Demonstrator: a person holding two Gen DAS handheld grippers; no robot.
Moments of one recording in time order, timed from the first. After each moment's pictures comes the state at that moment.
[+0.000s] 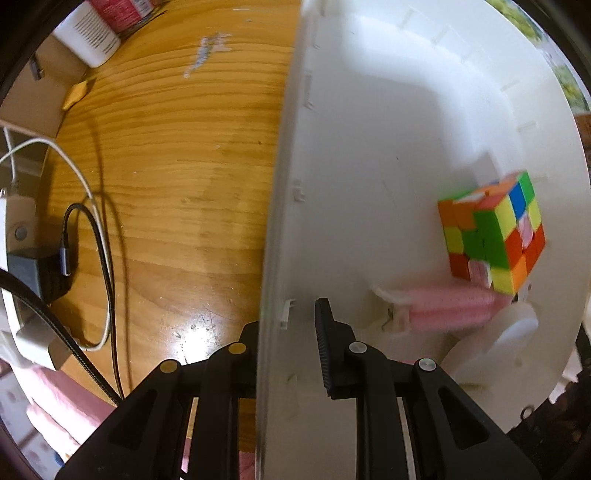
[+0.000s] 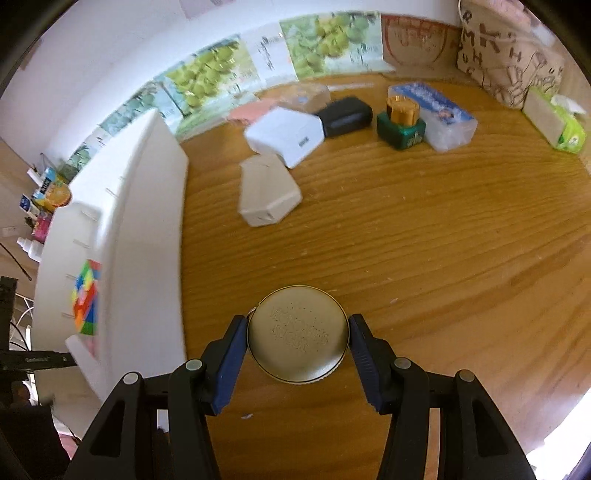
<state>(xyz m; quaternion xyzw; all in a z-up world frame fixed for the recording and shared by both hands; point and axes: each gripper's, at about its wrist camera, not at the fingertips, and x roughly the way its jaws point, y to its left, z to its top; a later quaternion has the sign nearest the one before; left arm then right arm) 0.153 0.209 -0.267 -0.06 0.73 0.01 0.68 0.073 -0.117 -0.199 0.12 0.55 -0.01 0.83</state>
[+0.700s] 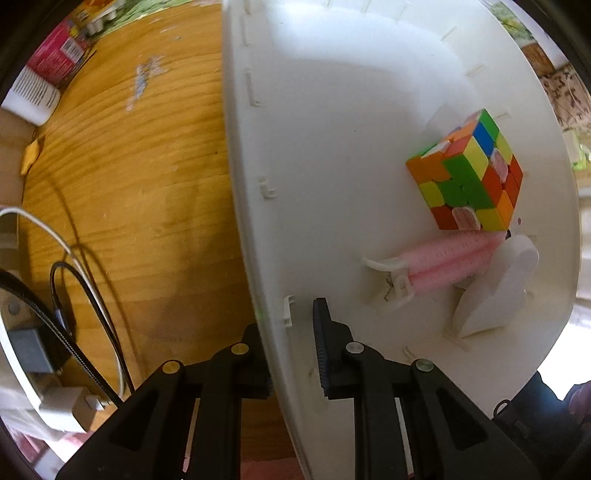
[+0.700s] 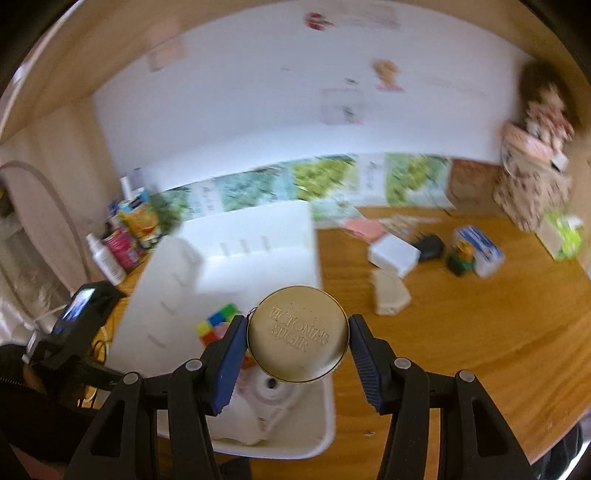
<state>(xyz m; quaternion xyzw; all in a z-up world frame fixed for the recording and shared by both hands) 0.158 0.189 -0.275 0.01 0.73 -0.11 0.68 0.028 0.002 -0.107 0.04 0.37 0.05 0.93</state>
